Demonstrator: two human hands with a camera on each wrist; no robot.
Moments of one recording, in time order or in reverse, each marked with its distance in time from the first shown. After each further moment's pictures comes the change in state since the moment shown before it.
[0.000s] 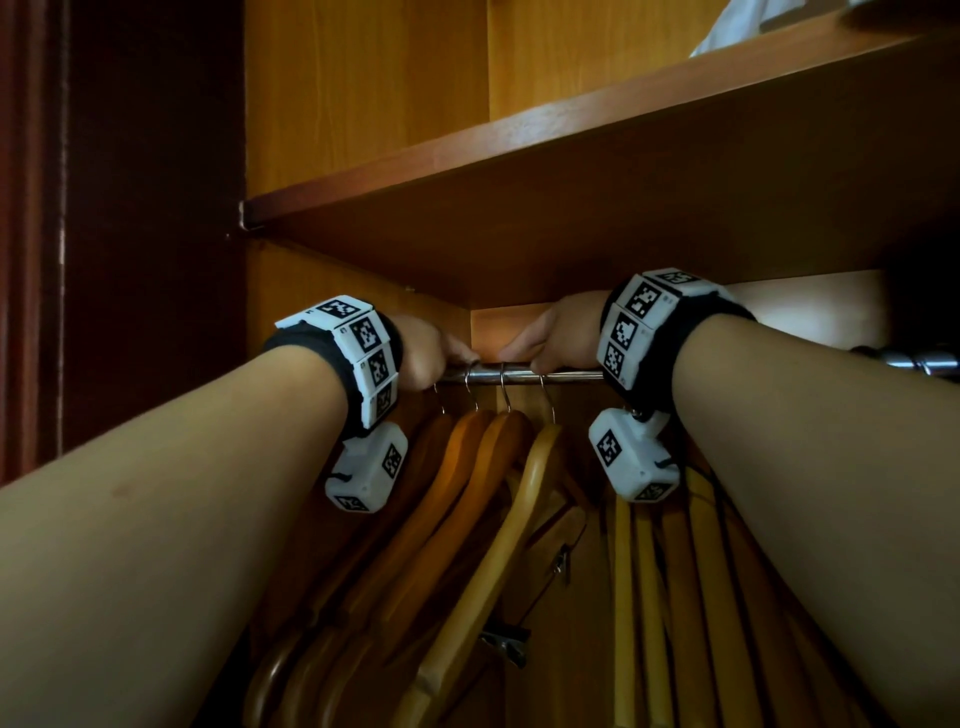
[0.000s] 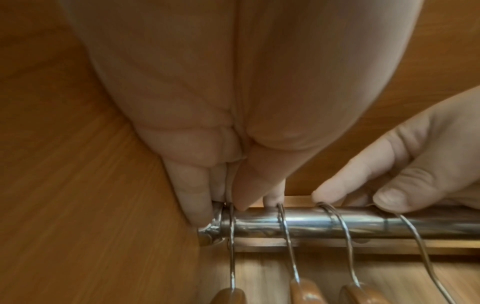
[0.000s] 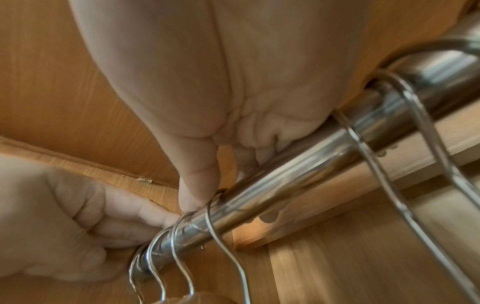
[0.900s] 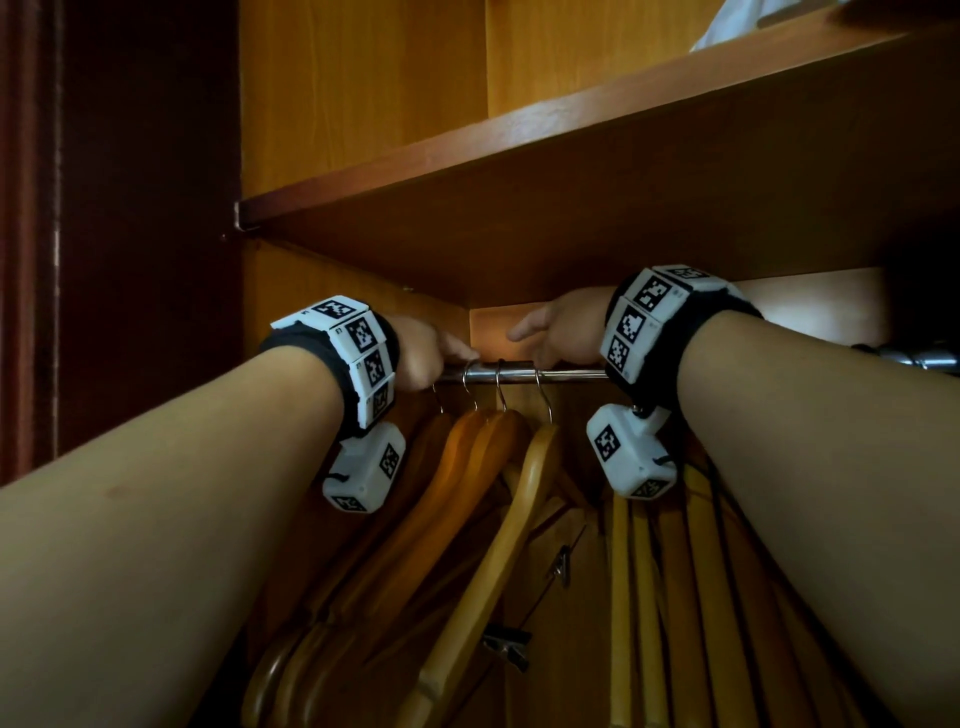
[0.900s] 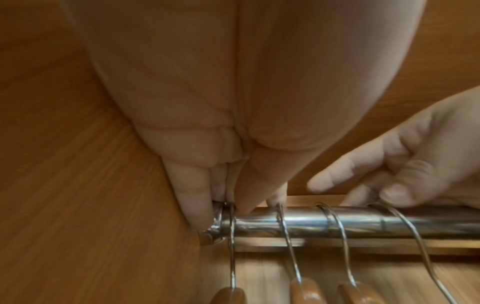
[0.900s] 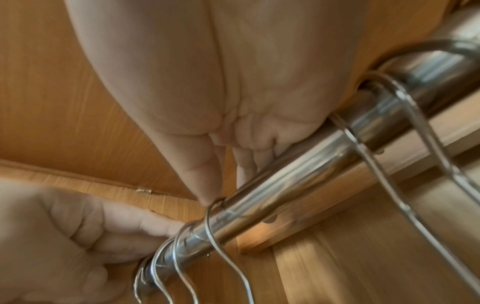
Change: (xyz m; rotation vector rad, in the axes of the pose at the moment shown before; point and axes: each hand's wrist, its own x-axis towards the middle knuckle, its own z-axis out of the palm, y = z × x) left_hand 0.006 -0.003 0.003 0.004 -0.003 -0.021; right_hand -0.016 -0.005 -0.003 0.122 0.044 0.100
